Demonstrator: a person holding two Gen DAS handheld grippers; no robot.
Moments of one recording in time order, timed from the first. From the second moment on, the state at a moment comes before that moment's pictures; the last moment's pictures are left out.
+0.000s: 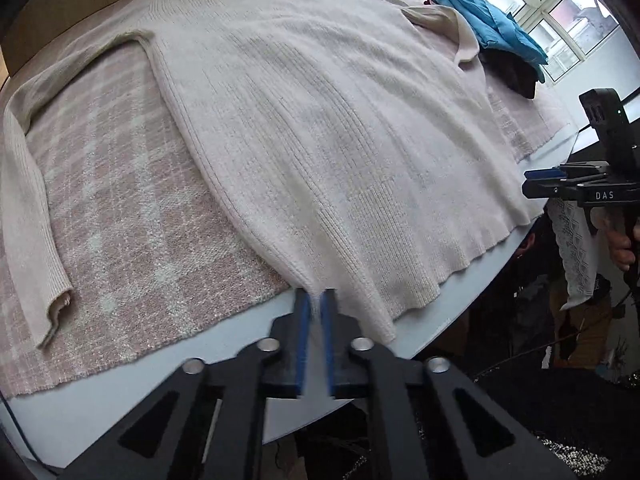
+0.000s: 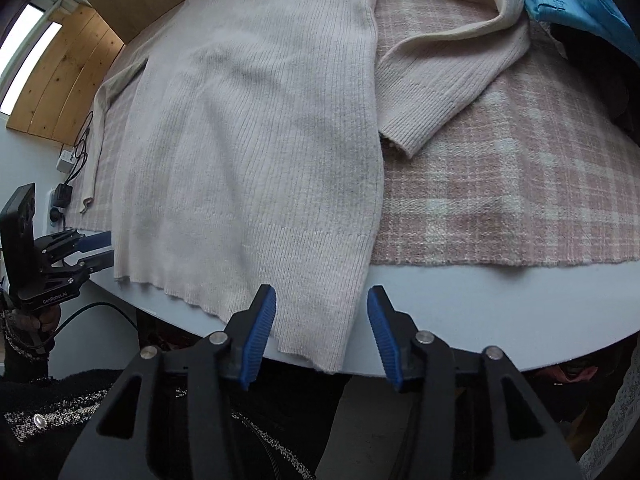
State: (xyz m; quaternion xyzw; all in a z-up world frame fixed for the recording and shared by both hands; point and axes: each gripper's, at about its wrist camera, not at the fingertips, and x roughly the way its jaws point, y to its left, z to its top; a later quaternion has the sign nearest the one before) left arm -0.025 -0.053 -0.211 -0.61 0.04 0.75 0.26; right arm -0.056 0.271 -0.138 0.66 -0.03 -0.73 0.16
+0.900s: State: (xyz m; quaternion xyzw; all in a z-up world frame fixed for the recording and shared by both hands) left arm -0.034 -0.204 -0.181 -0.57 -0.03 0.81 0.11; right arm -0.092 0.247 -0.036 0.59 0.00 -0.79 0.18
